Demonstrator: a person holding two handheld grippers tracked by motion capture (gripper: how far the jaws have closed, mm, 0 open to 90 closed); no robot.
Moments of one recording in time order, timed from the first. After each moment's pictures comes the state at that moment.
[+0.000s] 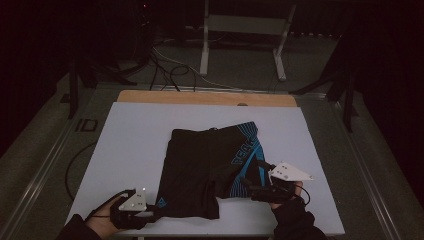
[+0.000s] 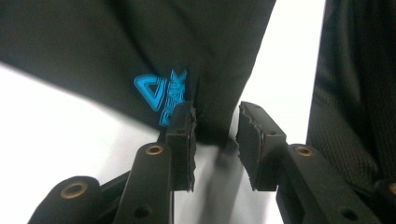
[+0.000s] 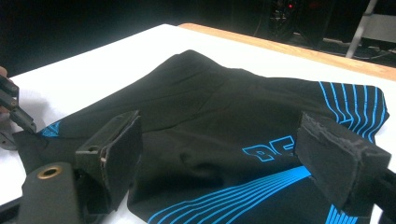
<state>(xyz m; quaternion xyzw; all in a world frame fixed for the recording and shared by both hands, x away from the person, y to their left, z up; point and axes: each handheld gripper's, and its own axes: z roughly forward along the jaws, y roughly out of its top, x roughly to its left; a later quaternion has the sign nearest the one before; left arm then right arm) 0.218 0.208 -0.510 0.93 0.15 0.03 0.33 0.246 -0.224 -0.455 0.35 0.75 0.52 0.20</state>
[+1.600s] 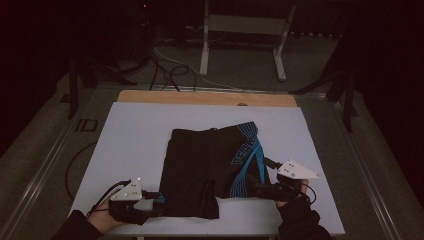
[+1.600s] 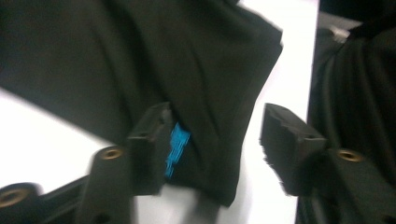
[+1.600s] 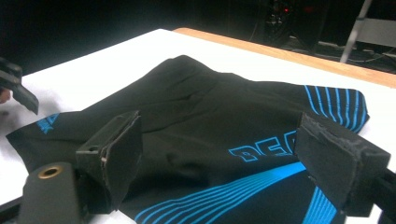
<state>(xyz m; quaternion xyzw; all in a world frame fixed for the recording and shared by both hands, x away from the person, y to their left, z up) 0.229 0.209 -0.491 0.89 0.18 0.03 0.43 0.250 -0.239 -0.452 0.35 0.75 0.53 0.20</state>
